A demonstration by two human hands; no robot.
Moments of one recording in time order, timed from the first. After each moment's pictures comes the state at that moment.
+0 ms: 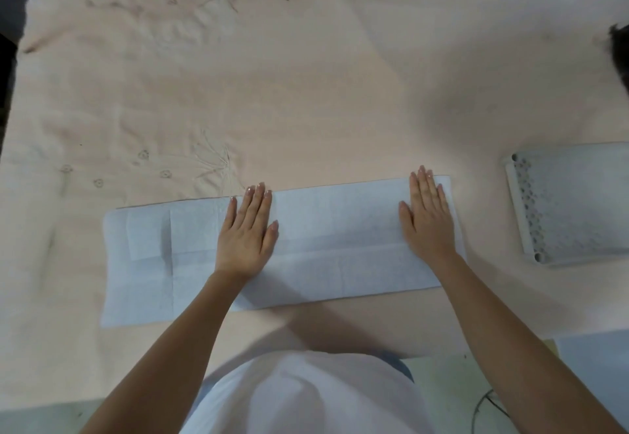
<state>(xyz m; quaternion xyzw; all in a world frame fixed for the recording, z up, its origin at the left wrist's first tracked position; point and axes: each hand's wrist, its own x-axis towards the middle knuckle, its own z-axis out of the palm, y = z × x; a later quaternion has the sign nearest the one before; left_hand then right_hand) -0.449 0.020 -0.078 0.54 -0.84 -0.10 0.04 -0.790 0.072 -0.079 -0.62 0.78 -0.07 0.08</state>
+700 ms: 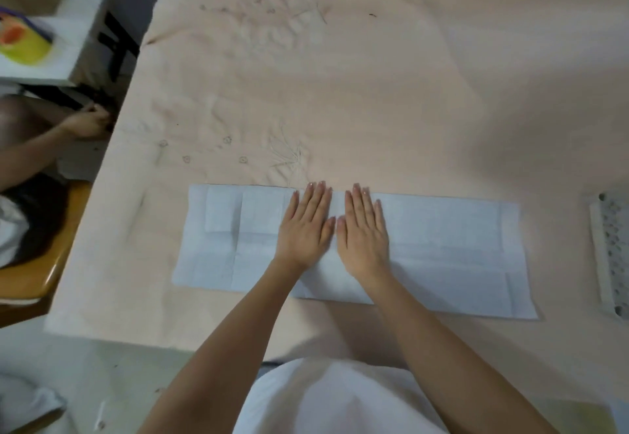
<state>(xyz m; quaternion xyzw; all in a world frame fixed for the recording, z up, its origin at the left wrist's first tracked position) -0.450 0.024 -0.067 0.55 -0.82 -0.13 0.06 -0.585 0.045 -0.075 -0.71 0.70 -0.04 0.10</state>
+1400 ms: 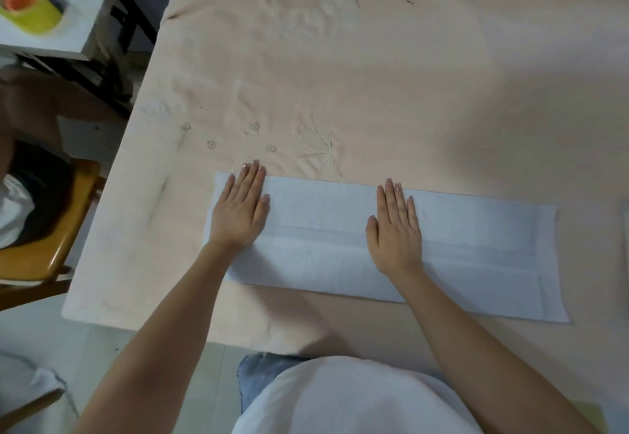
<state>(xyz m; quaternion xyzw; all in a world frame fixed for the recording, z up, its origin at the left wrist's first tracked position) -0.292 0.004 -0.075 0.63 -0.76 -0.11 0.07 -0.583 0.046 -0.074 -0.71 0.70 -0.02 0.08</state>
